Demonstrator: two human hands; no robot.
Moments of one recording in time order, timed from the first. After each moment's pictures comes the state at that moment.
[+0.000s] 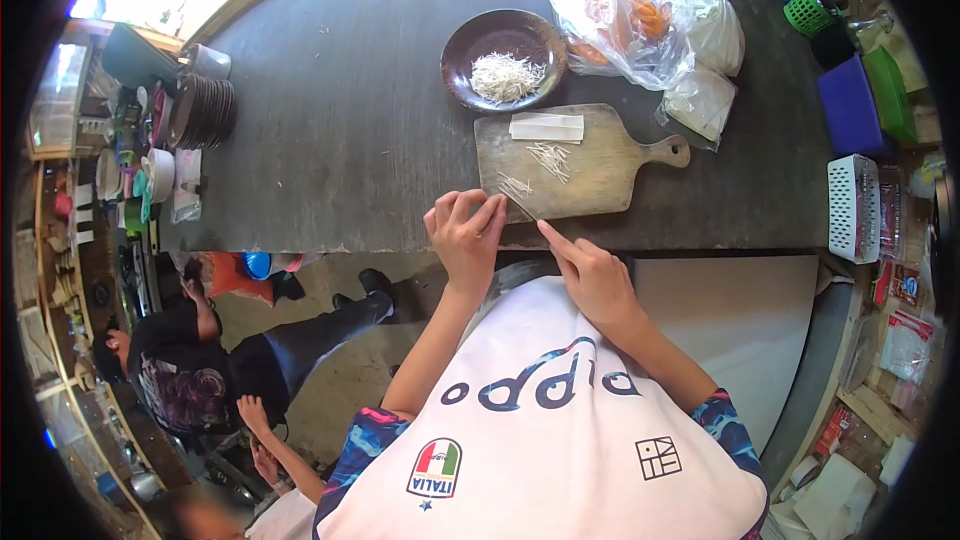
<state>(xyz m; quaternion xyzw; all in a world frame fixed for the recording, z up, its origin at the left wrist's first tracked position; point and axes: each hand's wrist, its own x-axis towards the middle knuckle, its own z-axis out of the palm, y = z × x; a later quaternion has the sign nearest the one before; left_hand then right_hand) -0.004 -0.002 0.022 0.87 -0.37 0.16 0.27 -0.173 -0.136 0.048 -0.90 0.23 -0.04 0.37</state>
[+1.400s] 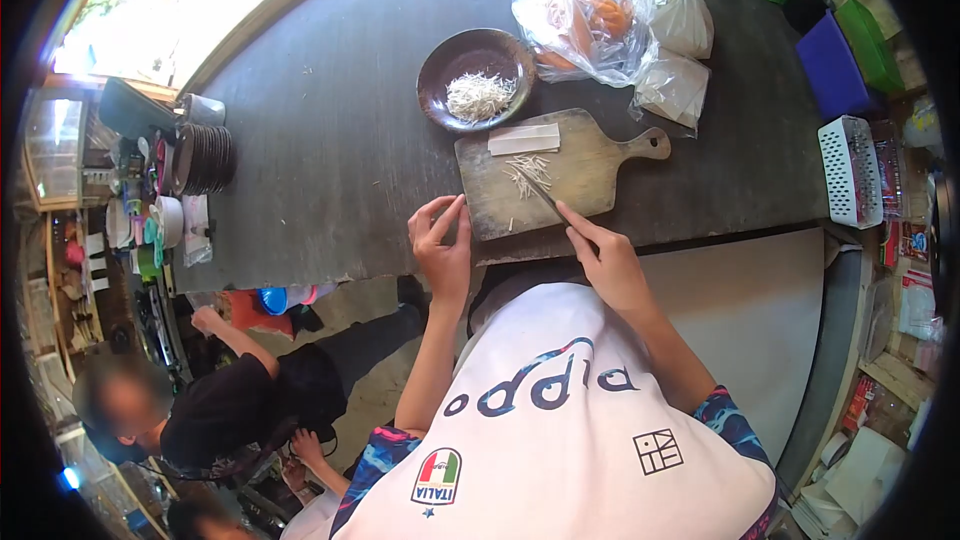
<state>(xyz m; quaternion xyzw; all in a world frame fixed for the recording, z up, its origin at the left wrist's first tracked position) 0.017 0.003 0.020 0.85 -0.30 0.08 0.42 -0.174 -0.169 0.063 -0.76 0.32 -0.07 0.56</state>
